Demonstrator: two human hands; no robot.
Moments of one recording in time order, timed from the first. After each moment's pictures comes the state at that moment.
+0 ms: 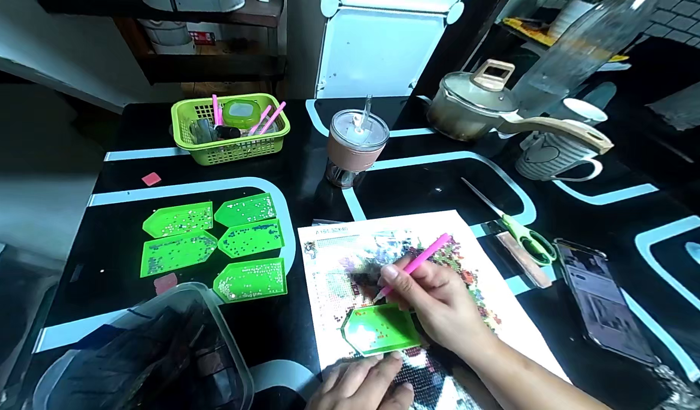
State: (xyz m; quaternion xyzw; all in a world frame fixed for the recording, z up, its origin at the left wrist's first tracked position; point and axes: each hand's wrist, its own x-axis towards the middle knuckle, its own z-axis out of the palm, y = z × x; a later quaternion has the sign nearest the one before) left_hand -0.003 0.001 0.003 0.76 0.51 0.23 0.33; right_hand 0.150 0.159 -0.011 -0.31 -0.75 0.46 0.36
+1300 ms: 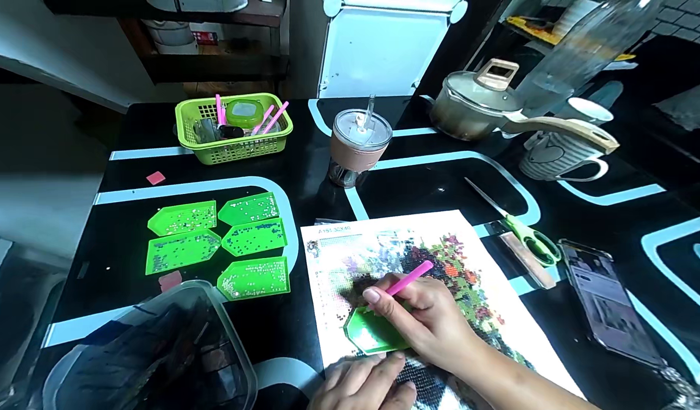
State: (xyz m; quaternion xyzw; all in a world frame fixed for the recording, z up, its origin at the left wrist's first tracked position) left_hand -0.003 0.001 0.002 0.76 0.52 0.23 0.32; right_hand 0.142 0.152 -0.017 -0.22 -0.84 0.38 0.33
